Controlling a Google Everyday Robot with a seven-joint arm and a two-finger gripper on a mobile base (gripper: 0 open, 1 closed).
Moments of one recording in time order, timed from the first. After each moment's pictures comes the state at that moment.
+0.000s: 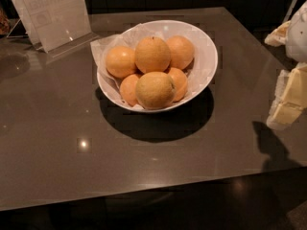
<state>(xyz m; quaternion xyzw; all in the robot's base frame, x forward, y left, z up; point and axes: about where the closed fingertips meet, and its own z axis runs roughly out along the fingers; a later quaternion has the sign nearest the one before) 0.438 -0.217 0.976 -0.60 0.78 -0.03 0.16</state>
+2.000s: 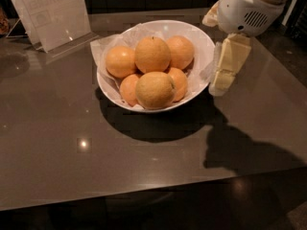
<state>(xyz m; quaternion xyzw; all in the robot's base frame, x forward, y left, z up) 0.509 -0.122 0.983 -0.67 0.71 0.01 0.19</state>
